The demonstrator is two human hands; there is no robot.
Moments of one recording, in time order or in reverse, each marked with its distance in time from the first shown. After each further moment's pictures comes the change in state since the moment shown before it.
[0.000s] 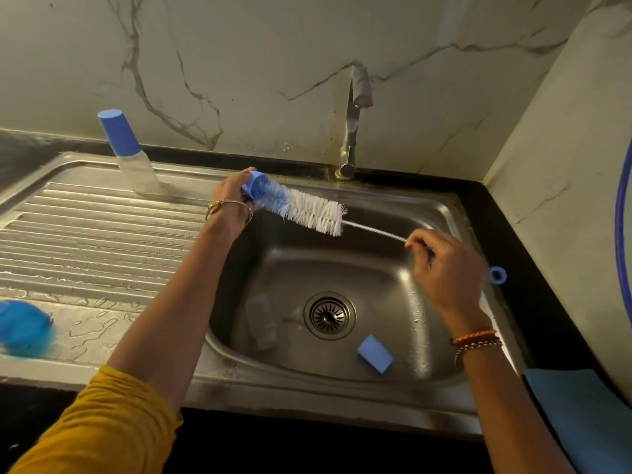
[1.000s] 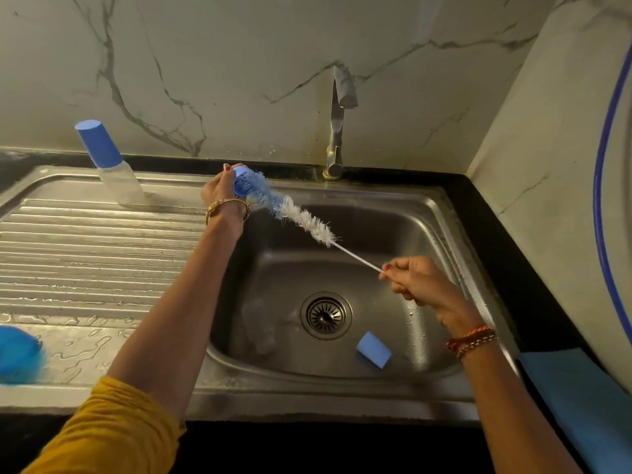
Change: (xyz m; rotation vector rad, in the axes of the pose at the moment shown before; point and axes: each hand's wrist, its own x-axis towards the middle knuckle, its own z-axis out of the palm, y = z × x) left_hand -0.014 0.014 0.020 -0.163 0.200 0.099; right_hand -0.006 -0.013 0.001 0.623 -0.689 0.711
